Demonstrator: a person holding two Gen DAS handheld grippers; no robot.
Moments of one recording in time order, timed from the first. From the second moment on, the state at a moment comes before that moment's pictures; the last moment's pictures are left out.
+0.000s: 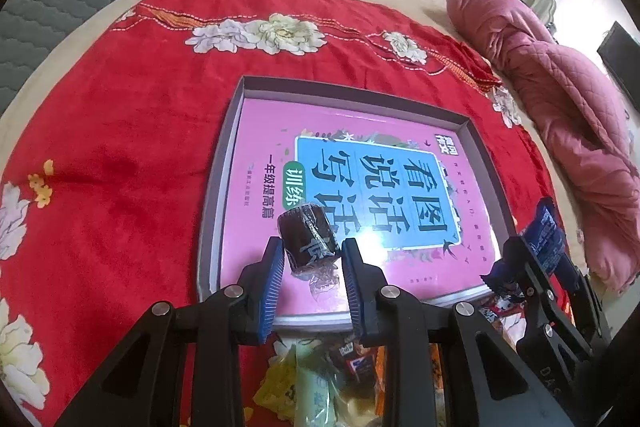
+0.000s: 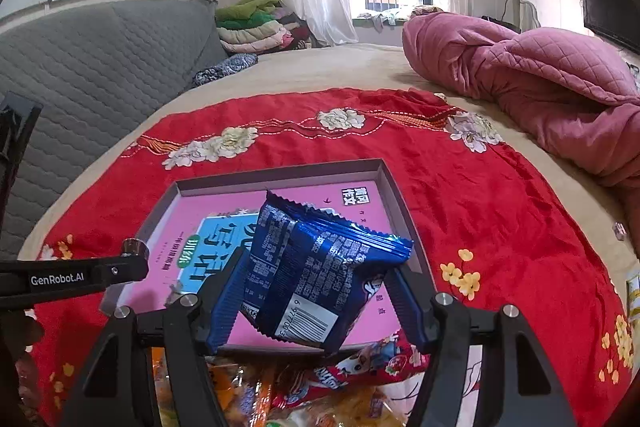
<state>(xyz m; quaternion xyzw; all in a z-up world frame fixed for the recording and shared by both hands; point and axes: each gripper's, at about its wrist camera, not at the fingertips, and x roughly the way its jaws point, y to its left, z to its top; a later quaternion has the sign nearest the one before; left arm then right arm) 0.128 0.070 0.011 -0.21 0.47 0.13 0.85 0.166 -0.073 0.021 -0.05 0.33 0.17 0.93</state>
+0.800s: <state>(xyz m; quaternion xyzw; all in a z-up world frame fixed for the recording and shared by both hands) 0.137 0.072 -0.011 -0.21 0.49 0.13 0.83 0.183 -0.078 -0.007 -0.08 0.36 0.14 0.92</state>
